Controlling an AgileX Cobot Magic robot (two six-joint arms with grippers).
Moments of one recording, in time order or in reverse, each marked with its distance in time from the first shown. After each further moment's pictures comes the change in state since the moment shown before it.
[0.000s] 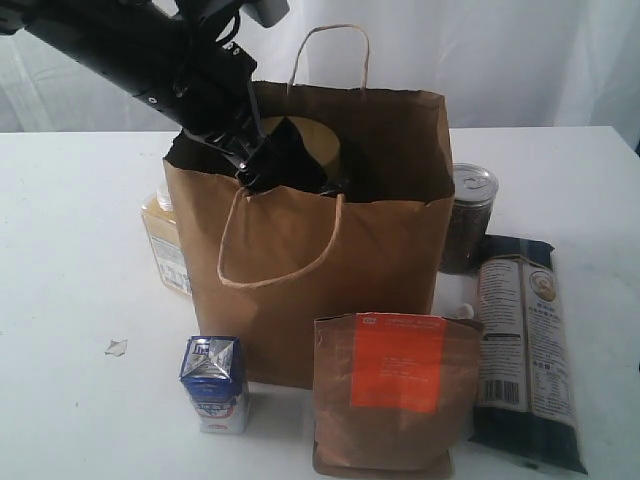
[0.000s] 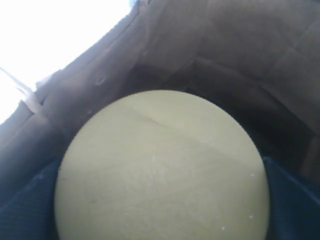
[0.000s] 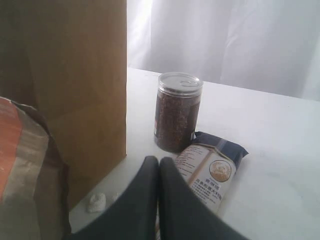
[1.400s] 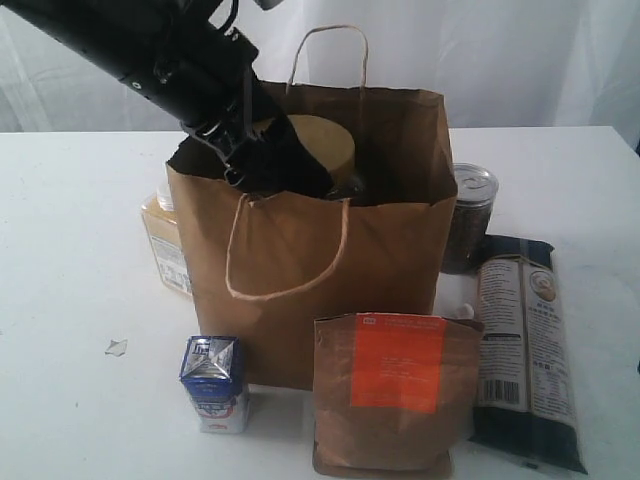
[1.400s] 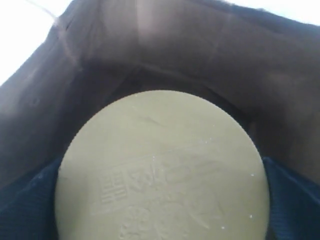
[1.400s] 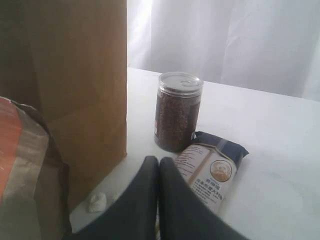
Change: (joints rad) left arm 0.000 -0.034 -0.025 -0.071 0.130 0.100; right arm 0.000 0.000 0.000 0.000 0.000 0.000
